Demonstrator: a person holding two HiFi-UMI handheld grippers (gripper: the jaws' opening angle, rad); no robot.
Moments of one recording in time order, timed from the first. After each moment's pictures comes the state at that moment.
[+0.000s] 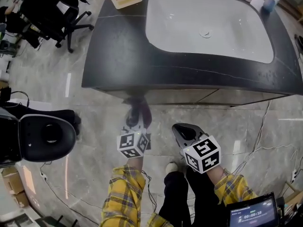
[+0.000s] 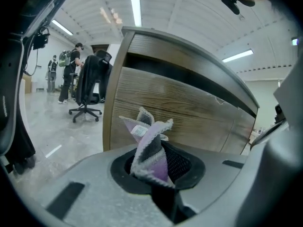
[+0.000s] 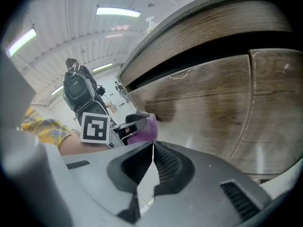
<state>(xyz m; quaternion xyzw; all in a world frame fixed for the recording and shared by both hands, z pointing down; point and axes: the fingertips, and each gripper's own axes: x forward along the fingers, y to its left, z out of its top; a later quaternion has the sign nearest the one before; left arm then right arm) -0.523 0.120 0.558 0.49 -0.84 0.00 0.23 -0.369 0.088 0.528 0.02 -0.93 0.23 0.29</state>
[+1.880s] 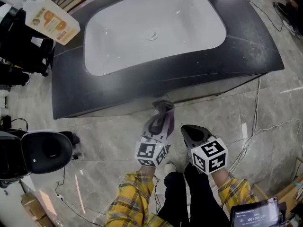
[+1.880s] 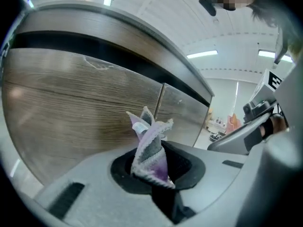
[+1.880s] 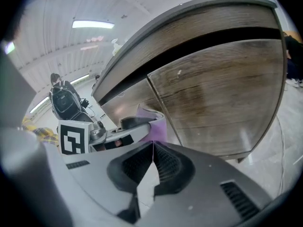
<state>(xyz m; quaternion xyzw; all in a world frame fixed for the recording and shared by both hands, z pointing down) -0.287 -0.031 0.550 0.68 -0.70 0.04 0.22 -0.207 -0.020 0.539 0.15 -0.91 0.29 0.27</state>
